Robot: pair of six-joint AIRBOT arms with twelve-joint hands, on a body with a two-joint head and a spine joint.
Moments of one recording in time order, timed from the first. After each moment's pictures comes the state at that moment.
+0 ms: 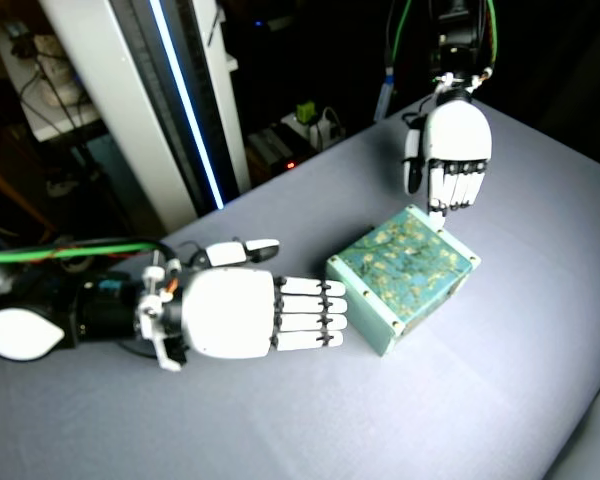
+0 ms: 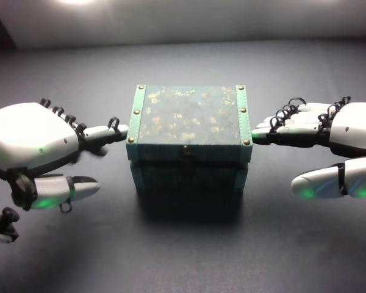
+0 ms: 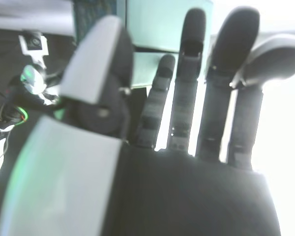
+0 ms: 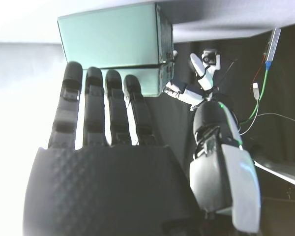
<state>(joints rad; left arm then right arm) 0.73 -0.88 1.08 0.27 -0.61 0.72 -0.76 -1.10 1.38 -0.55 0.88 -0.12</state>
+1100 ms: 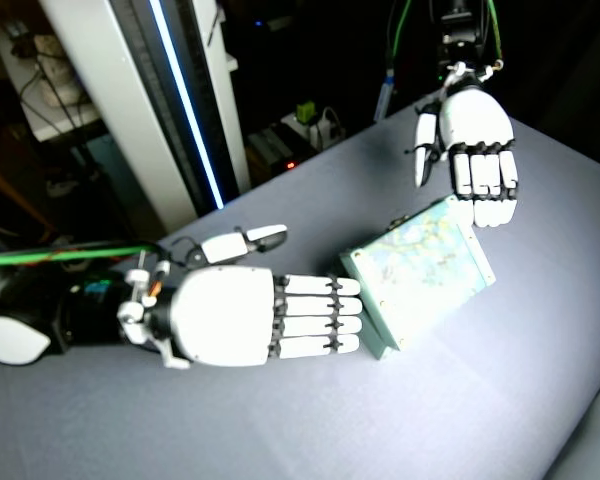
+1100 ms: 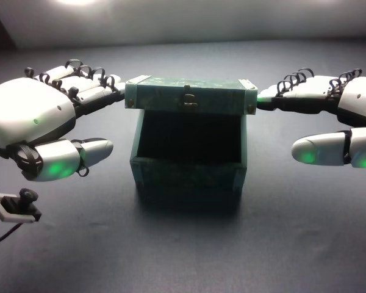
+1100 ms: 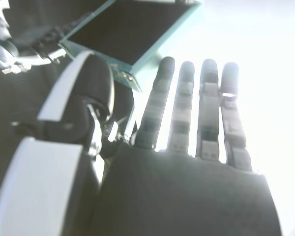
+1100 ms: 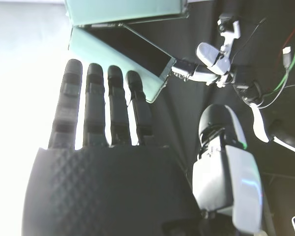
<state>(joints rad) 0.75 -0.90 1.08 0.04 -0.80 0.79 -0.76 -1.11 1.39 -0.36 0.97 -0.15</state>
